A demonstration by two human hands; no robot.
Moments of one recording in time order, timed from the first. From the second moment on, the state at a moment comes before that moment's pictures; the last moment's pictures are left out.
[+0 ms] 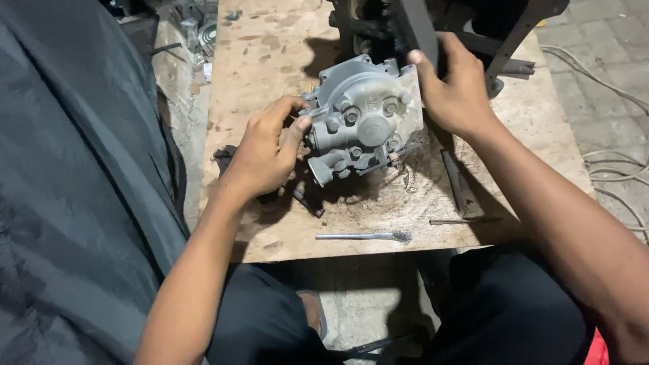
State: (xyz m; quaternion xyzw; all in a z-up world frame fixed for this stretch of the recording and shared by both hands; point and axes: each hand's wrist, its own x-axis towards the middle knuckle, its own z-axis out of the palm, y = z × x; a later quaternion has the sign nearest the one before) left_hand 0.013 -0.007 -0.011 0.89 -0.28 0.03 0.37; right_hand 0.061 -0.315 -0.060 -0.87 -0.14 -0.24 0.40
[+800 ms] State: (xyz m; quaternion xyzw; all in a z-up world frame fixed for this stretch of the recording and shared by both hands) left_hand 0.011 -0.012 -0.028 0.86 -0.27 0.03 0.44; right_hand -0.010 -0.327 -0.006 -0.88 -0.18 -0.19 0.40
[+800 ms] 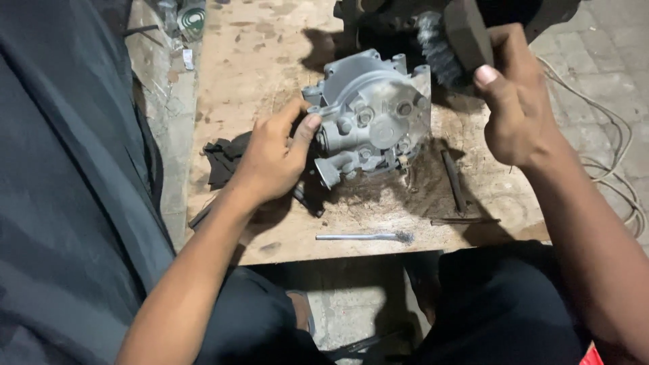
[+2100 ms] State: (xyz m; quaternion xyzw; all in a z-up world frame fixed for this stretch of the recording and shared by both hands) left_hand -0.013 -0.034 -0.041 0.86 -0.36 0.11 0.35; right_hand -0.002 -0.339 -0.030 -0.91 -0.17 -0.23 0.31
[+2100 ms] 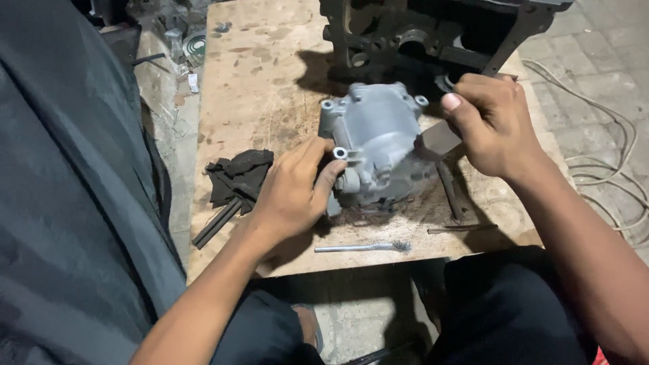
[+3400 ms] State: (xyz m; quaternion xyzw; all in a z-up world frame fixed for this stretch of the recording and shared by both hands) left_hand -0.005 -0.036 -0.032 0.83 -0.37 0.10 0.40; right_hand 0.004 -0.355 -0.040 -0.89 -0.14 -0.23 0.36
